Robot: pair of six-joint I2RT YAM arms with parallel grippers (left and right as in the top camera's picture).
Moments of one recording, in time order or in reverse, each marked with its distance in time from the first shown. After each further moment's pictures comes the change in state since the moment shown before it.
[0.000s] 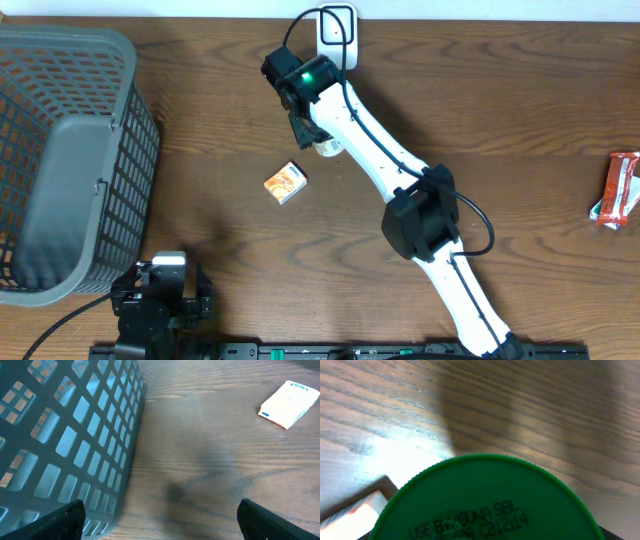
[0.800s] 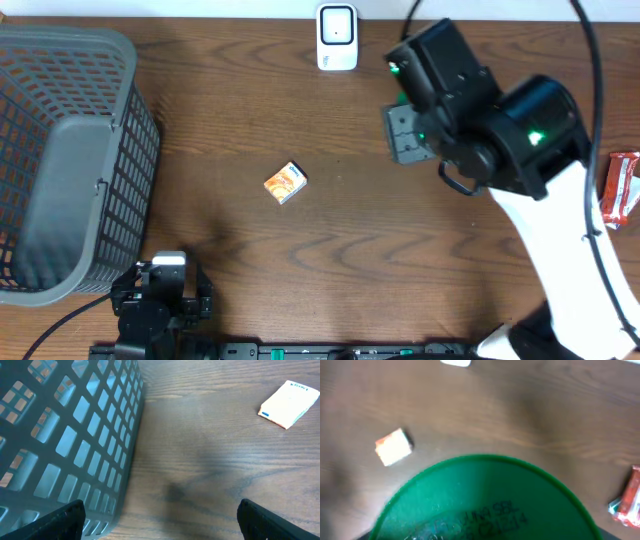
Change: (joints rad) left arm 0.000 0.000 0.000 0.000 0.000 0.000; right arm -0.040 -0.843 -0.226 -0.213 0.040 -0.024
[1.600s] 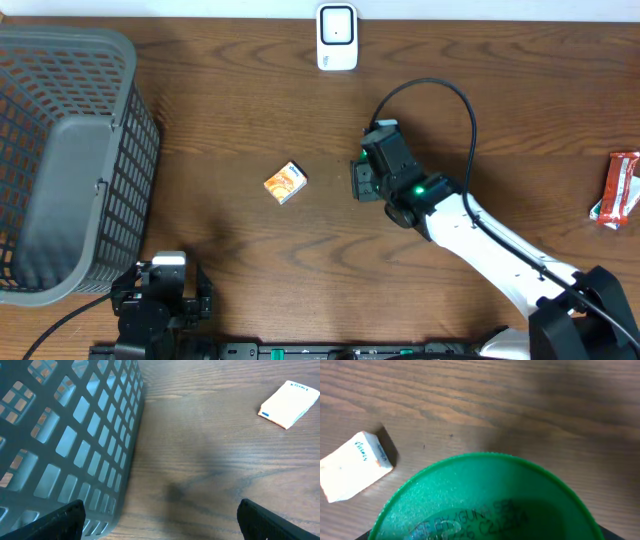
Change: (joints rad) left arm 0.000 0.000 0.000 0.000 0.000 0.000; right arm -0.037 -0.141 -1.317 1.275 -0.152 0.073
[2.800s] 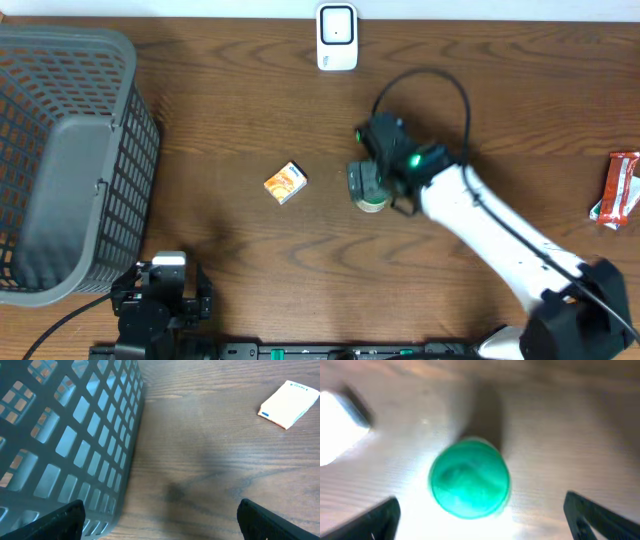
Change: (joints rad) left arm 0.000 0.000 0.000 0.000 0.000 0.000; right arm -0.017 0.071 0.333 -0.550 -0.014 0.040
